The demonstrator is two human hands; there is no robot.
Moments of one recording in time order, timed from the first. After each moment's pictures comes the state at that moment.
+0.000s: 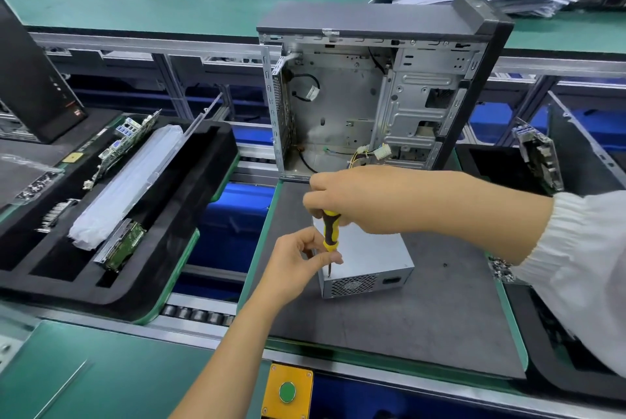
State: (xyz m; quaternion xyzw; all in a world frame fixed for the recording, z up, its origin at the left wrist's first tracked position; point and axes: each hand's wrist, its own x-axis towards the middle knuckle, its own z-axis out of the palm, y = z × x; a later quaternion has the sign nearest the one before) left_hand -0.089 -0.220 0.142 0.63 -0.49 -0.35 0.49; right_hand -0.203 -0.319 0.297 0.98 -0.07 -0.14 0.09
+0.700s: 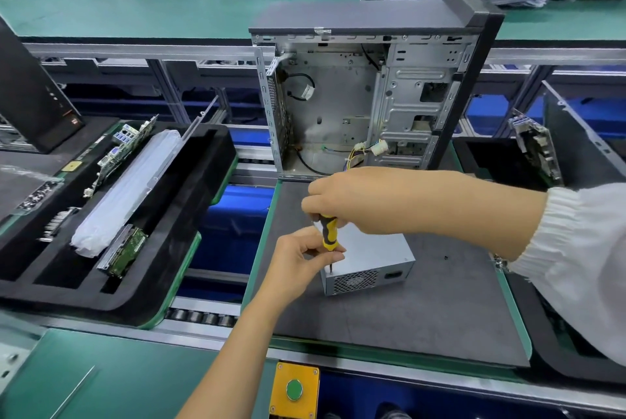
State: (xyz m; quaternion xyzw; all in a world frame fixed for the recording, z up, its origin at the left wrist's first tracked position) left_hand -0.090 -0.219 0.139 0.61 -0.53 -0.32 0.49; right_hand -0.199 -0.314 0.290 0.98 -0.06 -0.16 0.11
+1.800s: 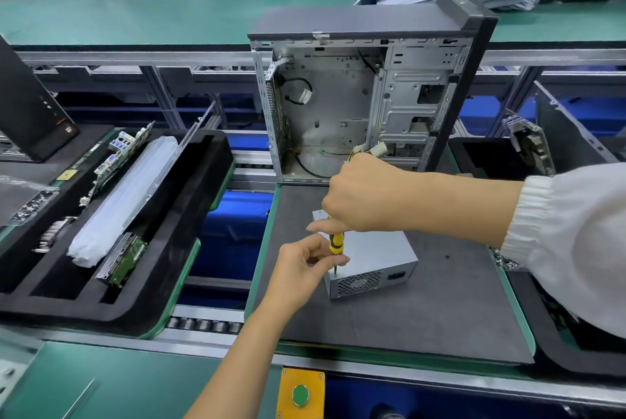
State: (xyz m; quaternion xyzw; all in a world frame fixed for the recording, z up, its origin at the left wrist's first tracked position) left_hand -0.094 -0.214 0.139 0.62 -0.48 -0.37 0.50; right_hand -0.201 -0.314 0.285 0.96 -0.05 -0.07 0.28
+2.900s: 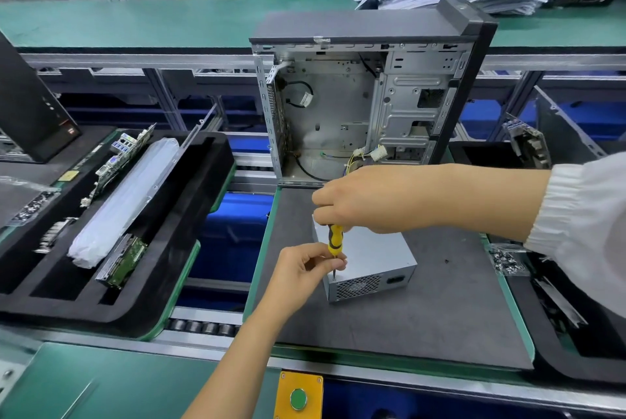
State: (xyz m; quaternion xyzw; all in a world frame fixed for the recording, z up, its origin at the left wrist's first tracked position) left_hand -0.090 -0.213 0.136 0.60 -0.49 -0.38 0.50; right_hand -0.202 -0.326 0.287 0.97 0.03 -0.15 0.21
